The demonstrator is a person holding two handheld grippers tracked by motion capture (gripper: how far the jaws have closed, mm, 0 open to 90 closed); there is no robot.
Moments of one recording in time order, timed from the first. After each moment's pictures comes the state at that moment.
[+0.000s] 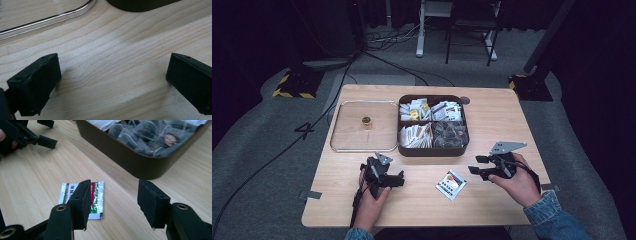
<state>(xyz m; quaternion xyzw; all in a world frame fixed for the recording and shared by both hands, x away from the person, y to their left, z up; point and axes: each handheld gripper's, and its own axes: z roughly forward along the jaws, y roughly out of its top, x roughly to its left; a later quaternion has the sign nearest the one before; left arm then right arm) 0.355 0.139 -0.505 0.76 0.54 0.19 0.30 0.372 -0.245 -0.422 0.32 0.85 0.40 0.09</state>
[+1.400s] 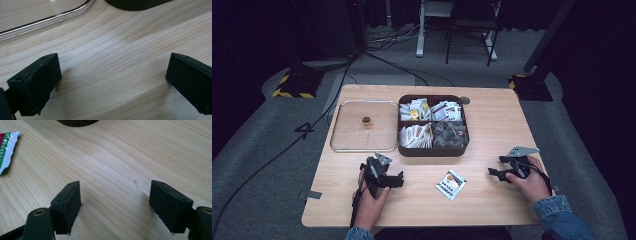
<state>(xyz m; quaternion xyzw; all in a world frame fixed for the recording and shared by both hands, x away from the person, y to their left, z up) 0.355 0.142 -0.505 0.77 0.53 0.19 0.30 0.404 -0.323 -0.498 0.37 0.85 0.35 0.14</state>
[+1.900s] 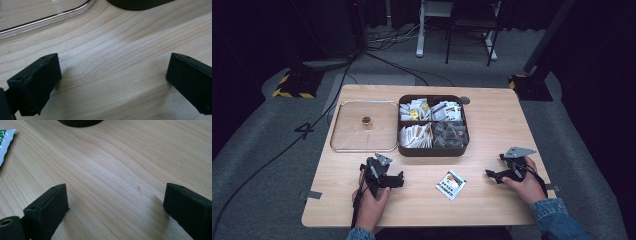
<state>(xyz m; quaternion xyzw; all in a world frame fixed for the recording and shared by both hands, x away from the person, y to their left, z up) 0.354 0.141 -0.505 0.77 0.53 0.19 0.30 0.407 -0.318 -0.505 0.35 0.85 0.36 0.15</state>
